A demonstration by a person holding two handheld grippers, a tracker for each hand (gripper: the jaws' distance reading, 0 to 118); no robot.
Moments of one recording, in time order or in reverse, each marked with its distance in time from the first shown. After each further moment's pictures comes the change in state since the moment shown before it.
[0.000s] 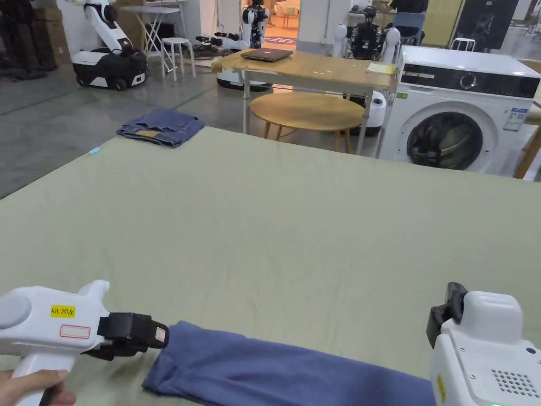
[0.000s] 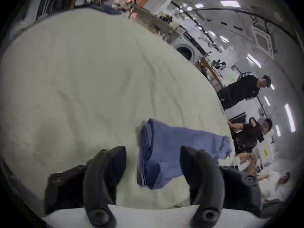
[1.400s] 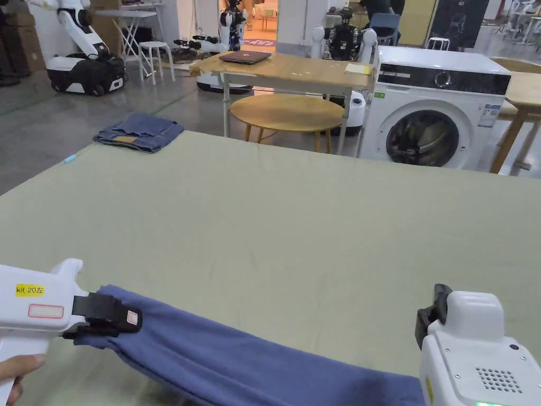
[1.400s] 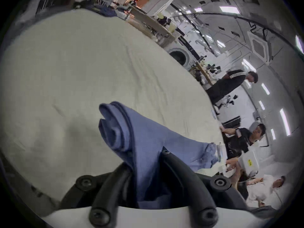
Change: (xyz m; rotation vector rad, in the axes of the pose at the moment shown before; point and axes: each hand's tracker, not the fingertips) left arm 0.058 0.025 0.041 0.087 0.062 -0.012; right arm 0.011 -0.001 -0.001 -0.021 -0.024 0.033
